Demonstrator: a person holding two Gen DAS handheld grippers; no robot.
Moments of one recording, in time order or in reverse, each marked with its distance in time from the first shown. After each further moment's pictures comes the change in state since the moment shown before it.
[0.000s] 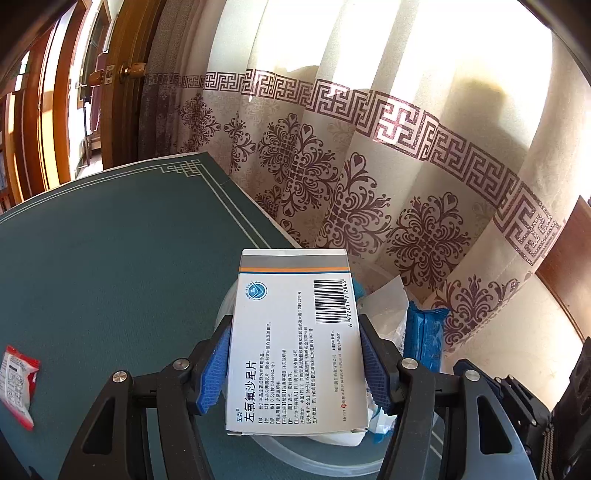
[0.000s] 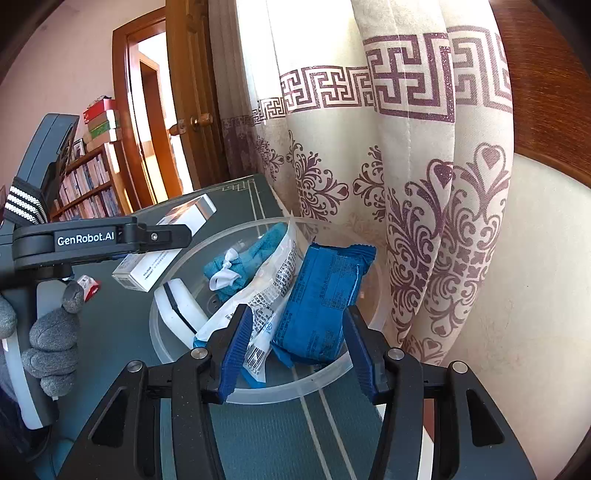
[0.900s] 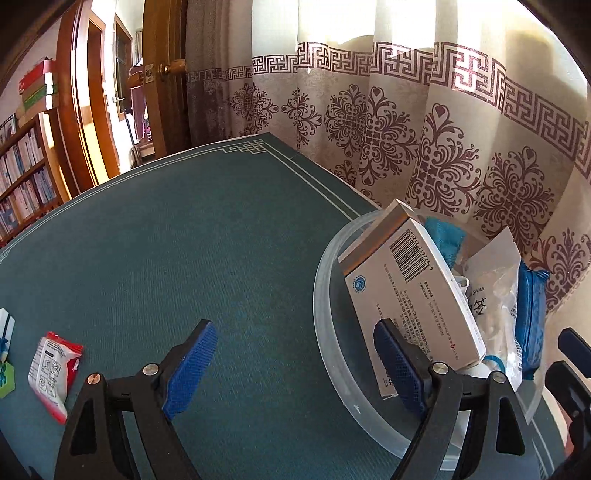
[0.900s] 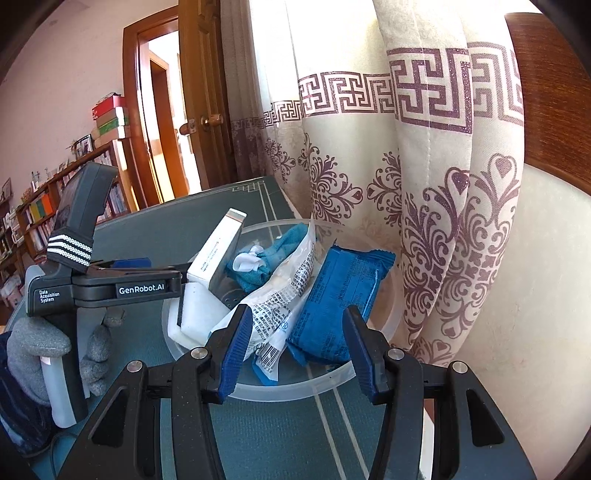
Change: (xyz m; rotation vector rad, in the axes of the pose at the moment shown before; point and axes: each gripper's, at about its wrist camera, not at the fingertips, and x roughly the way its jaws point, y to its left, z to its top) left arm 0.024 0.033 -0.028 0.038 0.034 0.297; right arm 0.000 0.011 0.001 -0.028 -0.012 0.016
